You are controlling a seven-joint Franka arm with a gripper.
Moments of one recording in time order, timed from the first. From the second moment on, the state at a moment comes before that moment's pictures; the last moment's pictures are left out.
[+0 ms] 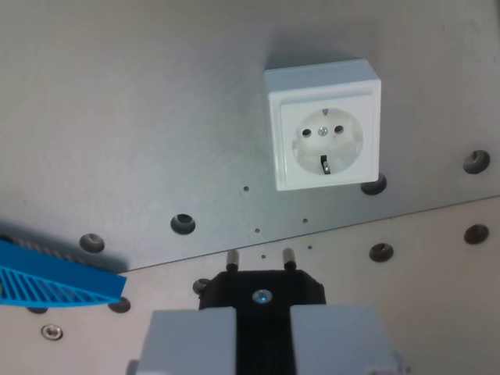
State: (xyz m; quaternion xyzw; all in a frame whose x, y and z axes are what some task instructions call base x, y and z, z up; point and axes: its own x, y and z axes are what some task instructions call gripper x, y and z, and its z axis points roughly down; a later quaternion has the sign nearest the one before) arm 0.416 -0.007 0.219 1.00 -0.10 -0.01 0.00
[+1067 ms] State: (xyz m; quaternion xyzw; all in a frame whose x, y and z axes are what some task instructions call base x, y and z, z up) arm 0.405 -0.036 0.139 1.00 -0.07 -0.01 0.00
